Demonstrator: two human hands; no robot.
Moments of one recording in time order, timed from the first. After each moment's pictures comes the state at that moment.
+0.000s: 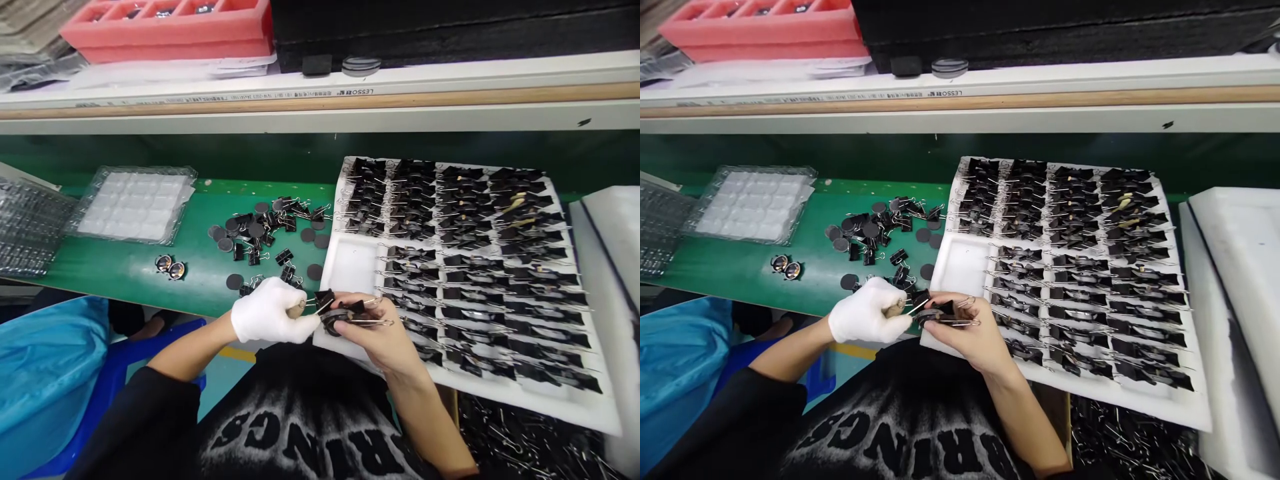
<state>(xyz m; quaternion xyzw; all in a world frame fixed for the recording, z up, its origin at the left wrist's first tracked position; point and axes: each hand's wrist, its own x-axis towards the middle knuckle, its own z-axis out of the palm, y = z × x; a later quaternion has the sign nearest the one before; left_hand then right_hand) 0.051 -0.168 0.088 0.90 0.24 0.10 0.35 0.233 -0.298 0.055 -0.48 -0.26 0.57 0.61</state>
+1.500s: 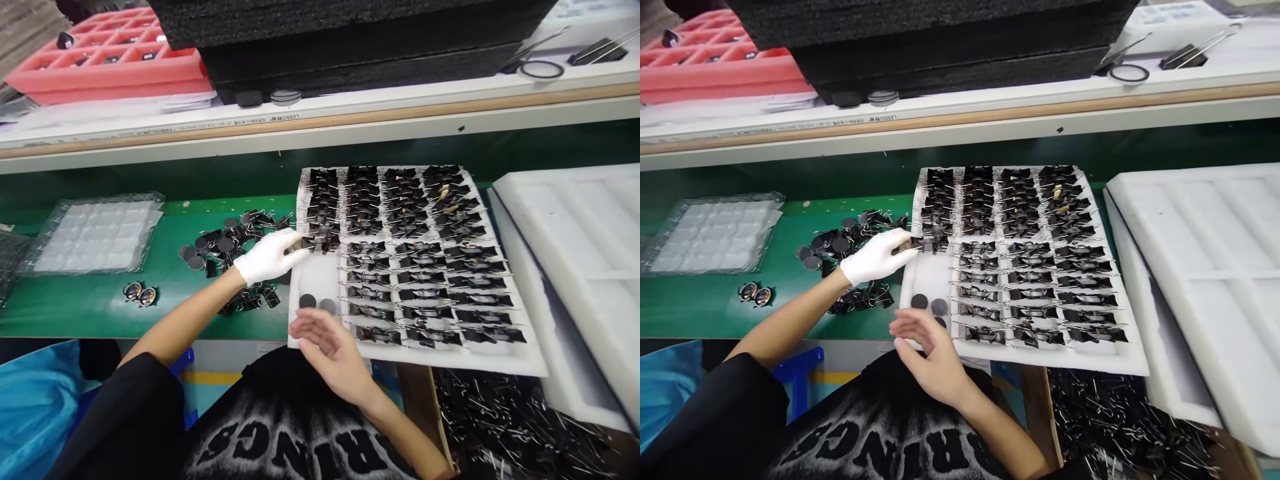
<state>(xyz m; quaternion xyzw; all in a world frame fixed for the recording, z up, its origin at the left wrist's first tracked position) 0.137 -0.093 0.065 0.95 0.20 0.08 0.25 0.198 -0.340 0.051 -0.45 -0.28 0.56 0.64</state>
